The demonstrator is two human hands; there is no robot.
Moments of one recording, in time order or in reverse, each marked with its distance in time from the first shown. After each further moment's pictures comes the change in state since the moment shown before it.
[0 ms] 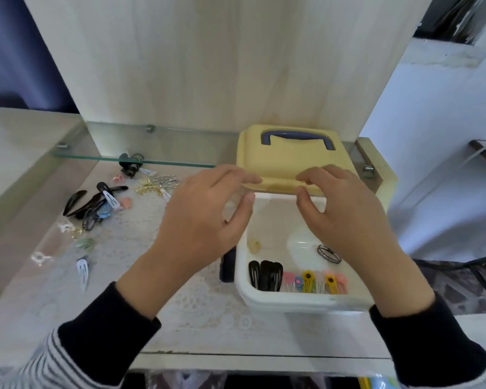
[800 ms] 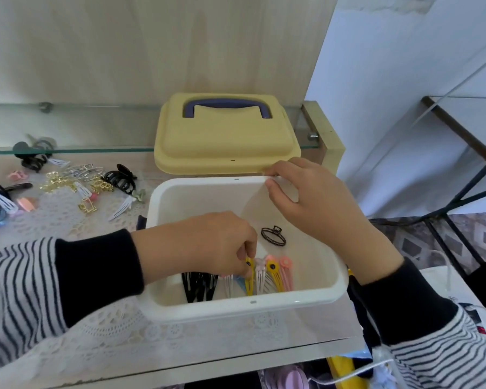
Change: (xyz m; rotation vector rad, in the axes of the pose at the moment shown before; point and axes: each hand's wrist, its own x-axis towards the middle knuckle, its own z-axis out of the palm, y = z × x) left_hand 0.032 0.042 0.110 0.022 -1.247 -0.054; right_hand -0.011 0.091 0.013 0.056 -0.125 0.011
